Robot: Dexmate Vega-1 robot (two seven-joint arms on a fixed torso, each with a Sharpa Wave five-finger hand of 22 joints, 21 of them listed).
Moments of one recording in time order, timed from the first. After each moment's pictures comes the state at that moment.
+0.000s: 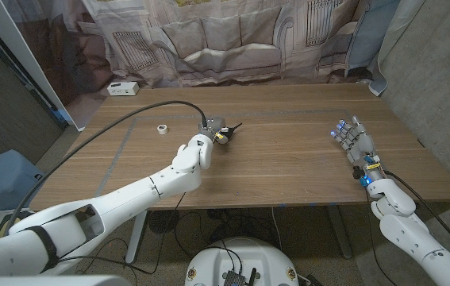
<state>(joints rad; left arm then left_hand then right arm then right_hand) 0.55 0.56 1.00 -1.69 0.72 0.72 0.00 1.03 0.05 0.34 -0.11 0.20 0.64 0.07 0.19 0.21 0.61 0.01 0.21 0.36 0.60 -0.02 0.20 0.20 0.50 0.05 0.58 0.18 -1.20 -0.59 -0.12 -1.40 0.87 0.48 0.17 0.31 0.03 0.19 -0.14 0.18 0.22 0.09 0.19 0.18 0.19 0.14 0.21 0.20 0.07 0.08 0.22 0.22 0.29 -0.01 0.20 0.17</state>
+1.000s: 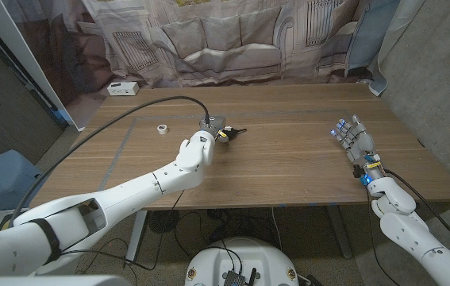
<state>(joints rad) 0.51 0.55 1.04 -1.69 0.79 0.75 -0.09 0.96 0.04 0.29 -0.11 0.19 0.53 0.06 0.18 0.20 0.47 0.03 0.19 0.34 0.43 0.02 0.18 0.20 0.38 0.09 0.50 0.17 -1.18 -0.59 -0.12 -1.38 0.87 0.48 0.18 0.31 0.03 0.19 -0.14 0.18 0.22 0.09 0.19 0.18 0.19 0.14 0.21 0.20 0.07 0.08 0.21 0.22 0.28 0.00 0.20 0.17</state>
